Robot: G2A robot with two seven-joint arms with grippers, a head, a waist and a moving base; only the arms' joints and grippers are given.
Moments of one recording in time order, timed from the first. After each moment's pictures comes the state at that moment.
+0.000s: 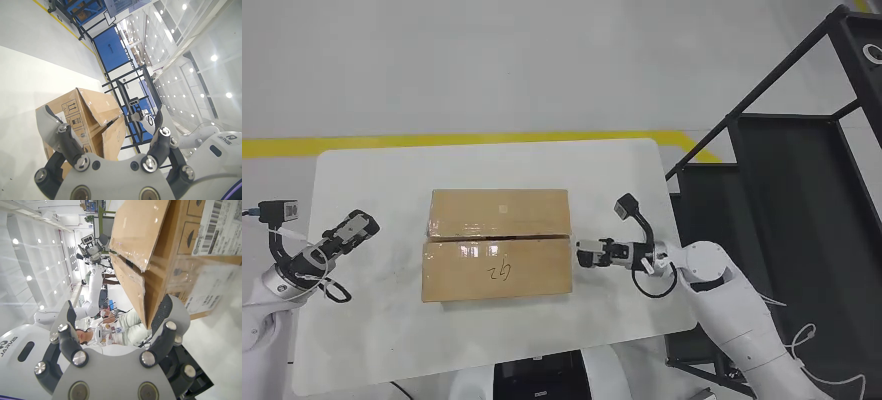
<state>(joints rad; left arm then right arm) 1.55 -0.95 -1.78 -1.52 -0.36 -0.64 -0.92 -1.42 -1.09 1.29 -1.57 0.33 -0.31 1.03</state>
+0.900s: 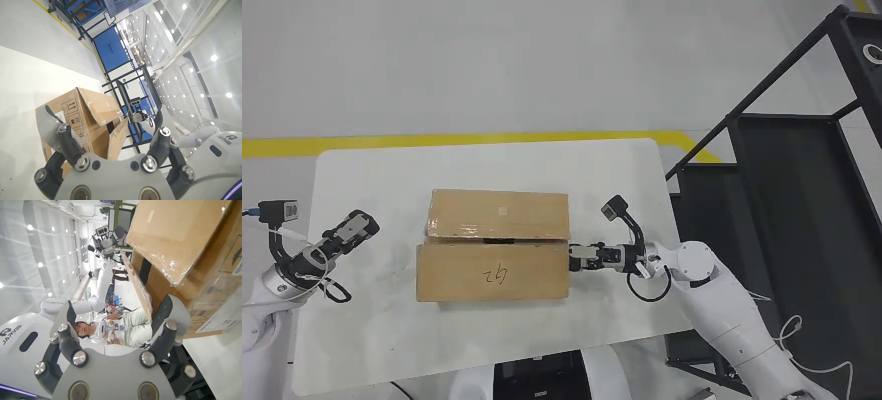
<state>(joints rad) 1.55 -0.95 -1.78 -1.52 -0.36 -0.64 -0.92 -1.36 -1.10 1.20 -1.51 0.43 -0.40 1.11</state>
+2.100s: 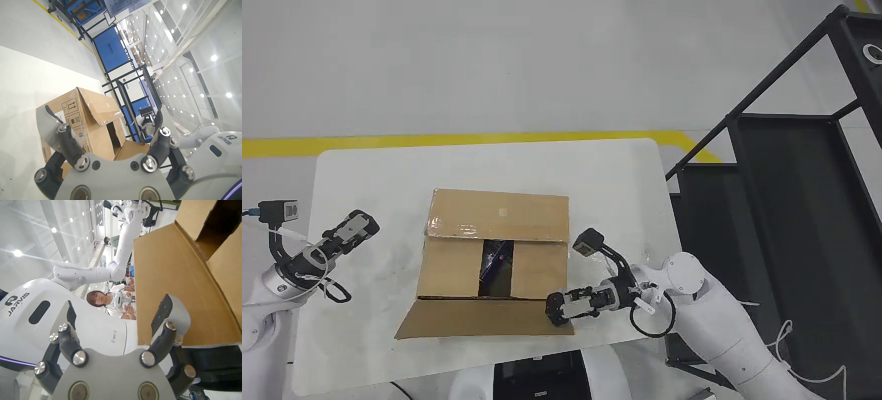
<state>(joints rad) 1.55 -0.95 -1.78 -1.52 -0.36 -0.64 -0.92 -1.43 -1.09 1.12 -1.72 0.52 -0.32 1.32</state>
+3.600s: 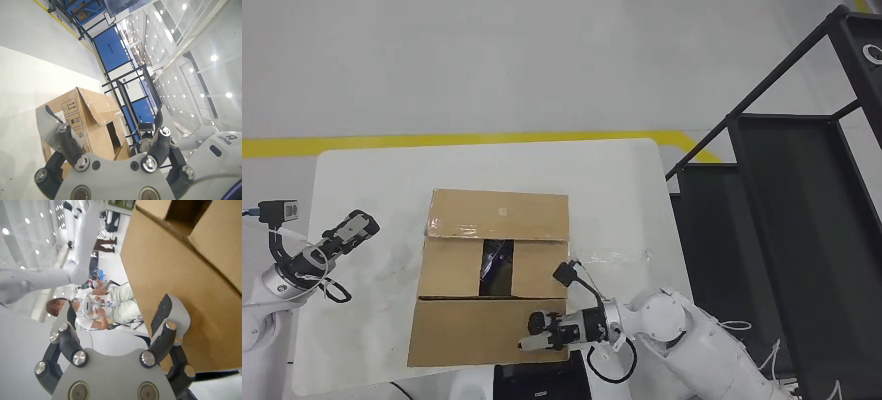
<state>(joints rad) 1.55 -0.95 -1.78 -1.52 -0.36 -0.64 -0.92 -1.54 -1.06 1.02 -1.85 0.18 -0.29 0.90</state>
